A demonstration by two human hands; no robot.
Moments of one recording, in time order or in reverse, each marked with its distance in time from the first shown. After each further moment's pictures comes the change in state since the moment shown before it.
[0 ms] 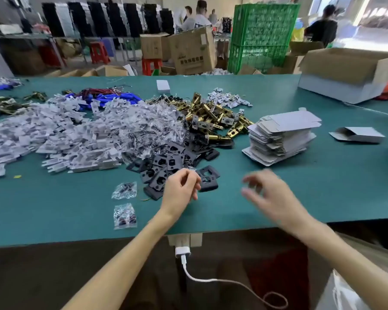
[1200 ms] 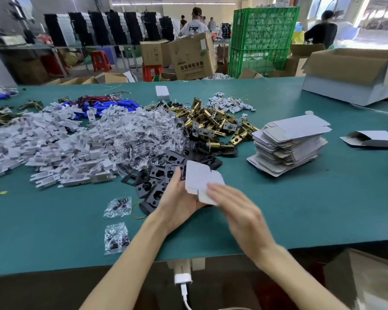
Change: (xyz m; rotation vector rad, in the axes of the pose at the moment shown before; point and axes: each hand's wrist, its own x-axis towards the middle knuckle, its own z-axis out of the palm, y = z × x) left_hand 0.045 -0.018 -0.001 -0.814 -0.378 -0.496; right_hand 0.024 -0.002 0.086 -0.060 0.332 -0.539
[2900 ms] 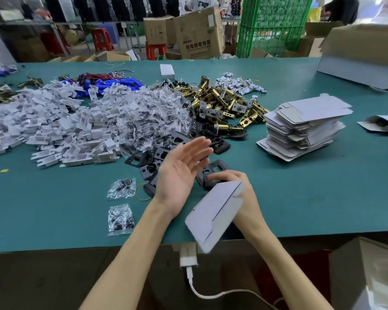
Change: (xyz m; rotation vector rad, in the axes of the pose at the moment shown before) left_hand -0.014 0.005 0.002 0.069 0.013 0.443; right_hand 0.020 -0.019 0.022 0.527 -0.091 0.797
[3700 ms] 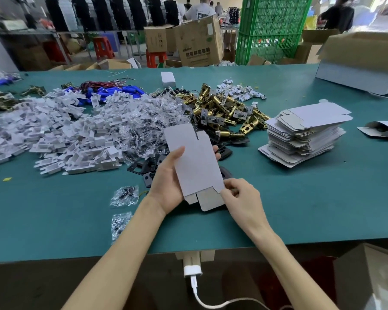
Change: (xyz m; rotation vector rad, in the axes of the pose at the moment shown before) left_hand 0.019 0.014 -0.023 -0.179 -0.050 -0.280; right_hand 0.014 0.011 -0.001 -0.230 0.056 0.112
